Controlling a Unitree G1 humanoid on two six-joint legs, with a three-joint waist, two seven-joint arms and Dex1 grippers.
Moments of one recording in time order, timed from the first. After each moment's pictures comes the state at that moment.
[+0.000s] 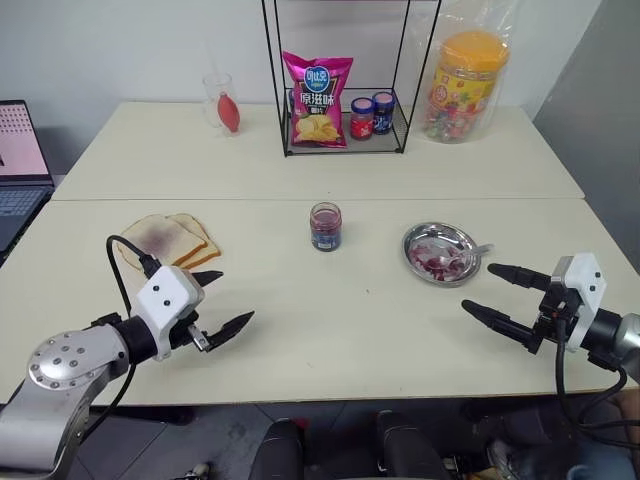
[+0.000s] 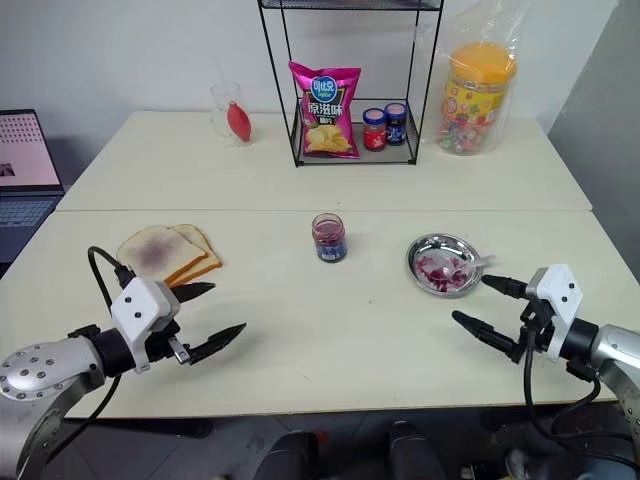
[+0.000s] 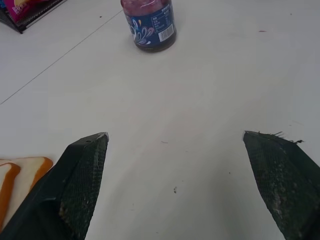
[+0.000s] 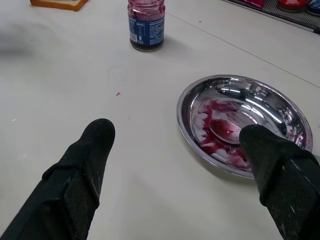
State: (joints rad) left arm 0.18 0.82 0.30 -0.52 -0.38 0.42 -0.78; right arm 0.13 -0.82 -0.33 -0.41 0.57 0.42 0.89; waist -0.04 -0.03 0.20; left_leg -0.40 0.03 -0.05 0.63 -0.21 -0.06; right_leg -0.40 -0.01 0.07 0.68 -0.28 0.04
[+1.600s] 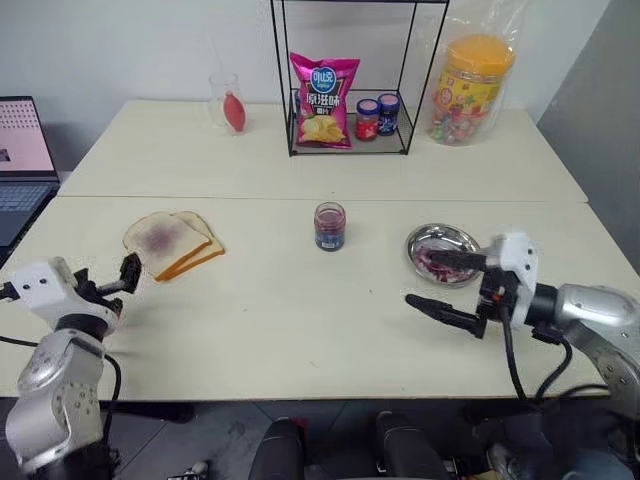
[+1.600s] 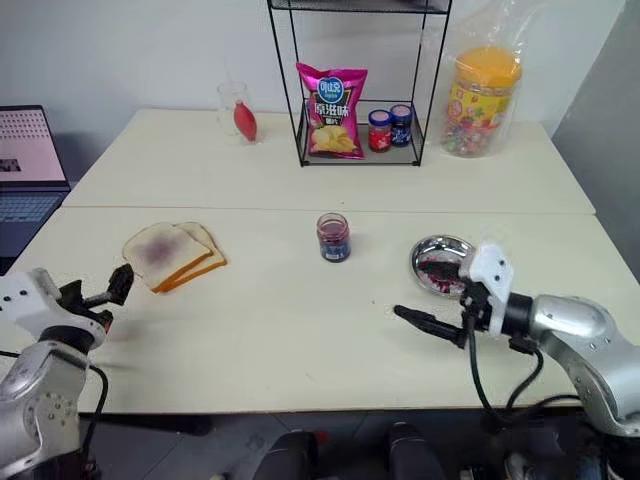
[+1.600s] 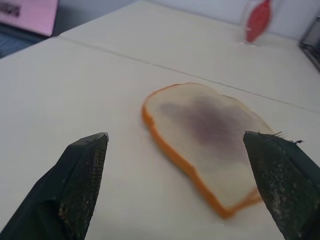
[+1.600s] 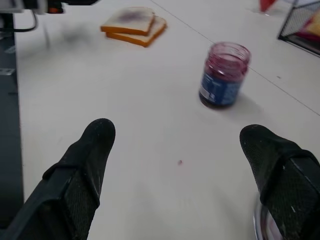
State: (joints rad) left arm -0.19 0.44 0.67 -0.01 -0.51 0.54 -0.14; right arm -0.28 -0.79 -0.03 -0.54 0.62 0.65 0.84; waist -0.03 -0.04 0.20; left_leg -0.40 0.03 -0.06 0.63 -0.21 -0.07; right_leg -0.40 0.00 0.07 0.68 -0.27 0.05
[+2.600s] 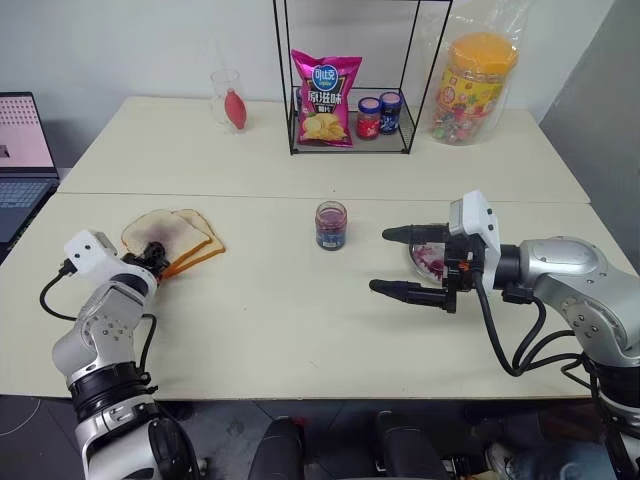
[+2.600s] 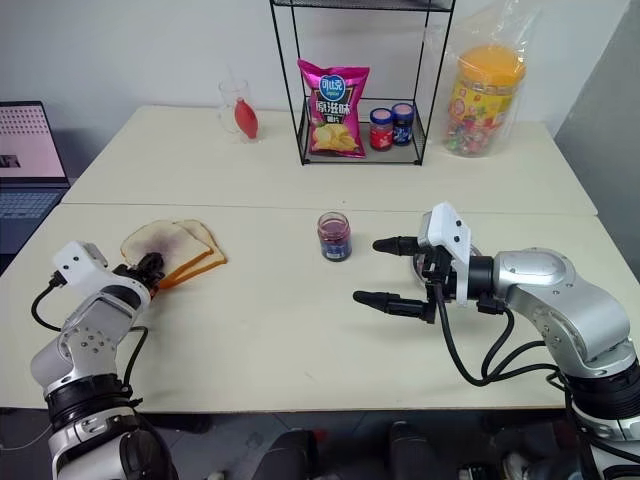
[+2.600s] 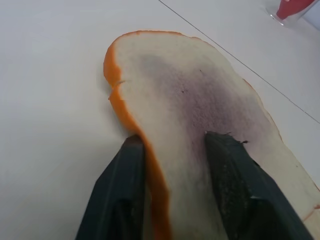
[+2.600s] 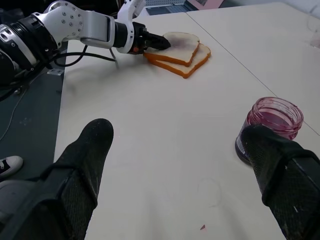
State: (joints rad) left arm -0.44 0.41 0.65 0.24 -0.57 0.66 -0.01; right arm -0.49 -0.74 0.06 -0.47 0.66 0.73 0.91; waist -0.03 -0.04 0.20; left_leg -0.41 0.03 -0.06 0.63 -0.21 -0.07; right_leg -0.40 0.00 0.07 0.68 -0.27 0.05
